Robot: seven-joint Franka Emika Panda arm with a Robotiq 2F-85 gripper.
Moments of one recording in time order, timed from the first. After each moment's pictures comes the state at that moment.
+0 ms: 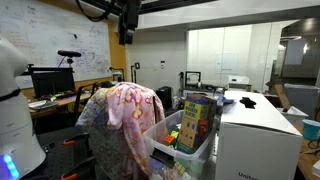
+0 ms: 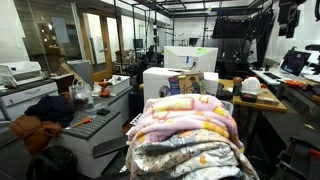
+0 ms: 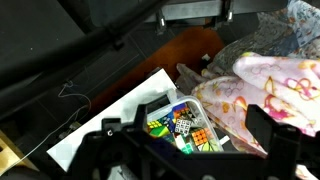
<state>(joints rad) -0.11 -0.52 -0.22 -2.24 -0.06 1.60 -0.19</state>
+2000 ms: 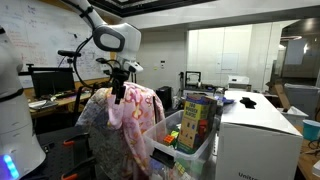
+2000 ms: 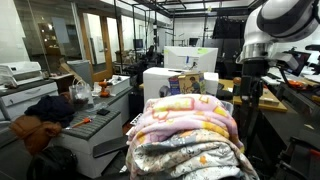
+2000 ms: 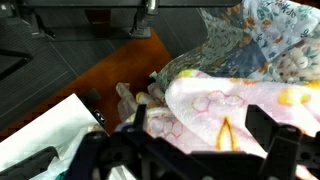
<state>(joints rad) 0.06 -0.26 -0.03 -2.68 0.37 2.22 -0.16</state>
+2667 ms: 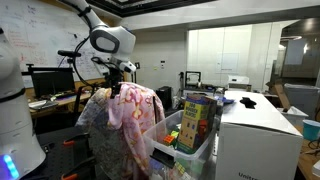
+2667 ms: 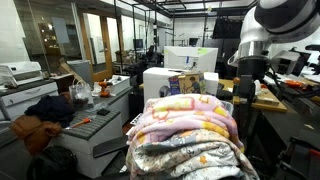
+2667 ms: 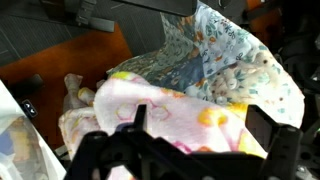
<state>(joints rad) 0.19 -0.26 0.00 -2.68 0.59 2.22 -0.37</state>
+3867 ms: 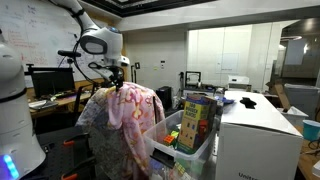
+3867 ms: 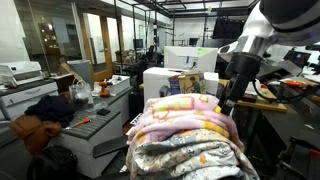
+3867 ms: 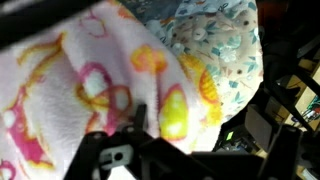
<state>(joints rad) 0.30 -0.26 0.14 -2.70 0.91 2.54 -0.81</state>
